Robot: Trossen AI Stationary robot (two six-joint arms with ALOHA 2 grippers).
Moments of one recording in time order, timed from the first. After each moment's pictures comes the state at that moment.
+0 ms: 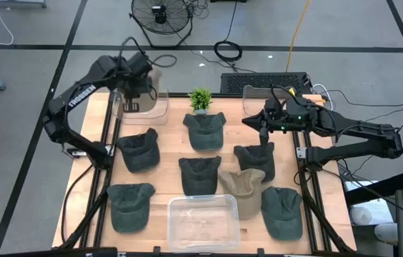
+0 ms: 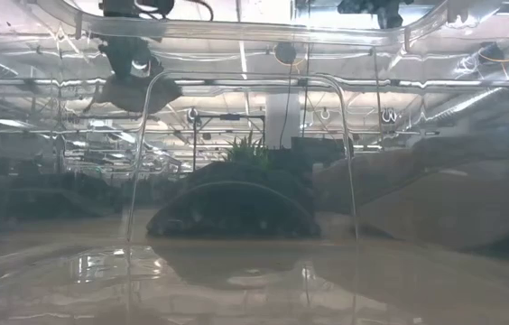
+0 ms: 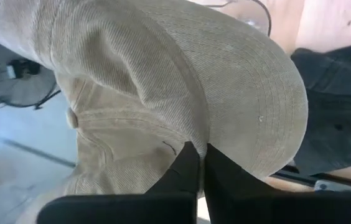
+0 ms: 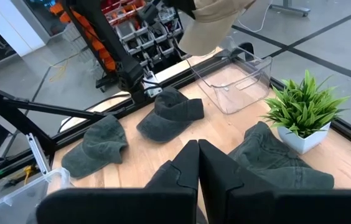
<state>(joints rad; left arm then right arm) 0.71 1.47 1.68 -1.51 -0.26 0.68 -0.16 0.93 1.07 -0.36 0.03 0.39</state>
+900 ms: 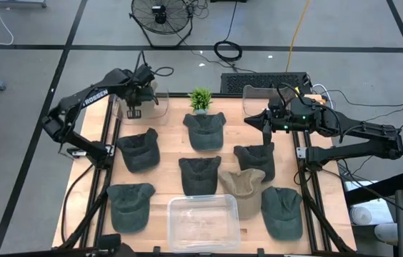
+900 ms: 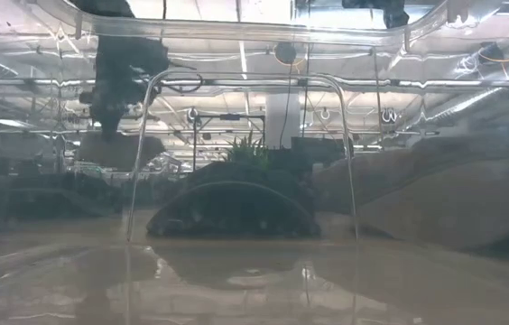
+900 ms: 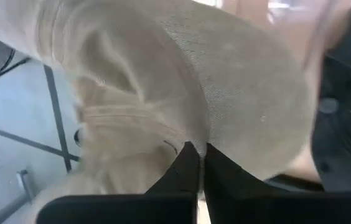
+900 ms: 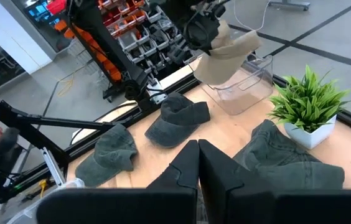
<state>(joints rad) 0.84 1.47 1.23 -1.15 -0.29 0.75 -0.16 0.90 1.07 -0.37 0.03 0.48</state>
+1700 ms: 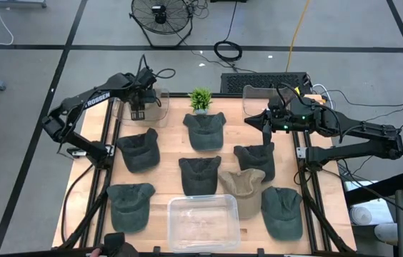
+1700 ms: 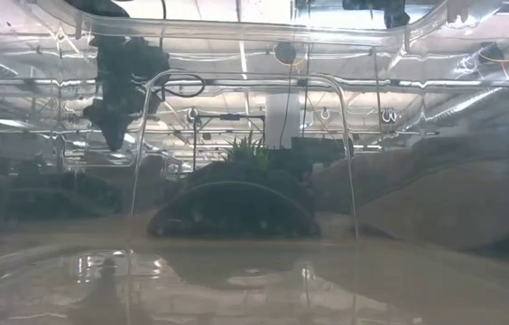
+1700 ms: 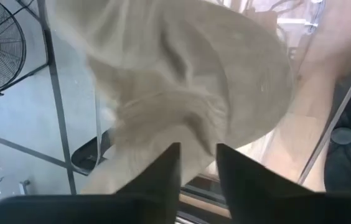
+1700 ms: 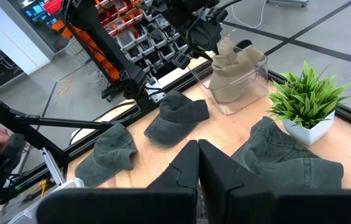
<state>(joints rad) 0.84 1.47 1.15 -1.02 -0.27 0.75 -0.16 0.90 1.07 -0.38 0.03 0.49</state>
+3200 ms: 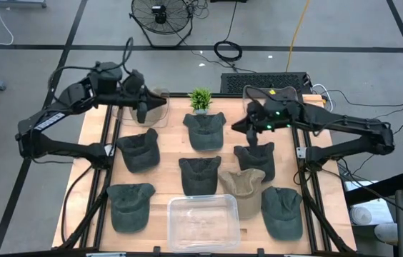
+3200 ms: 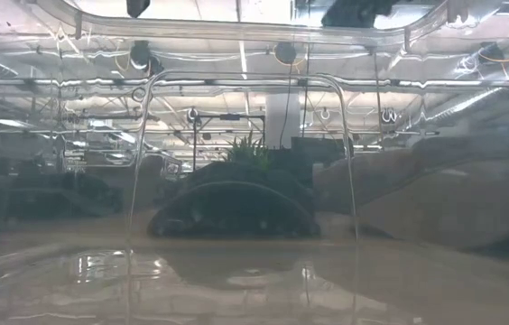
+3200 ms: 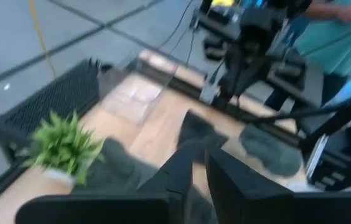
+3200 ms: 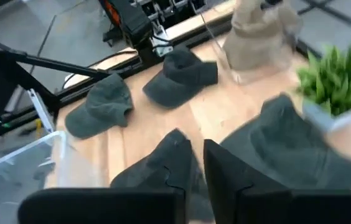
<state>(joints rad) 0.46 1.08 1.38 -0.66 0.29 -0.25 -0.21 1.14 1.19 -0.45 -0.14 0.30</state>
